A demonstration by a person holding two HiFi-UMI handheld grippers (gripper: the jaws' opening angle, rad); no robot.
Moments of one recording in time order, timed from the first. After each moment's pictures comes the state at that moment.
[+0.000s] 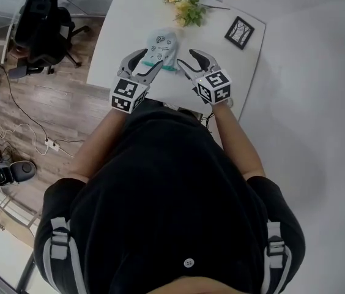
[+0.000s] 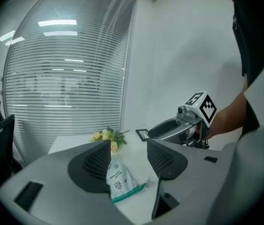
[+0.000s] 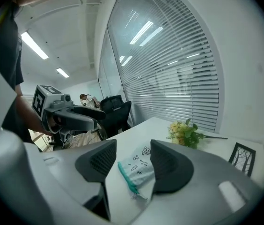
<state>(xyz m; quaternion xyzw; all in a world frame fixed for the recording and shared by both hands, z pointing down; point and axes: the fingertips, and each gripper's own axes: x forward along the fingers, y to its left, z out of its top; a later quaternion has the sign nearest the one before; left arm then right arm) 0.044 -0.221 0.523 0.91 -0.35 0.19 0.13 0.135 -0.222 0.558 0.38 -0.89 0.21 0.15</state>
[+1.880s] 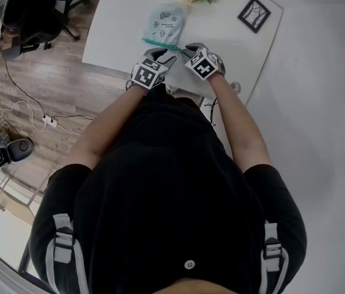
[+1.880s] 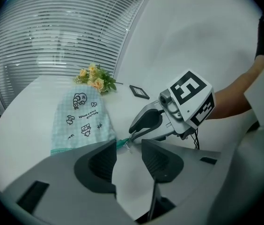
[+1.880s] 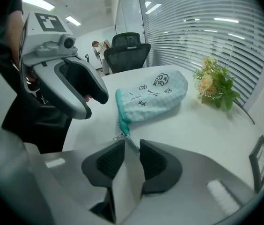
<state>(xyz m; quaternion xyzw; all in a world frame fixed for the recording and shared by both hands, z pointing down) 0.082 -0.166 0.713 0.85 -0.27 0.33 0.30 0.122 -0.179 0.767 0.23 -0.85 0.20 0.43</state>
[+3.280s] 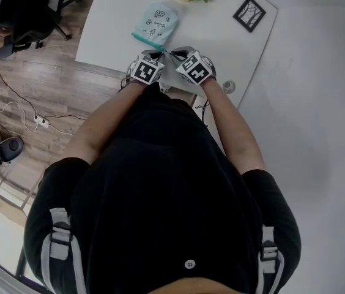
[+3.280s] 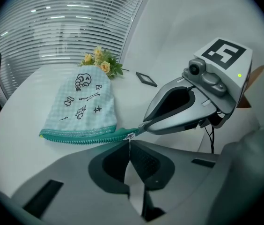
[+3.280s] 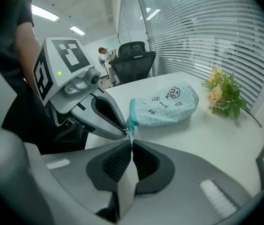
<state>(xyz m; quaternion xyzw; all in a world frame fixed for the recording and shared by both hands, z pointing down) 0.067 -0.157 0.750 0.81 -0.28 0.39 0.33 0.087 -0.159 0.730 0.21 -0.87 0.22 0.39</state>
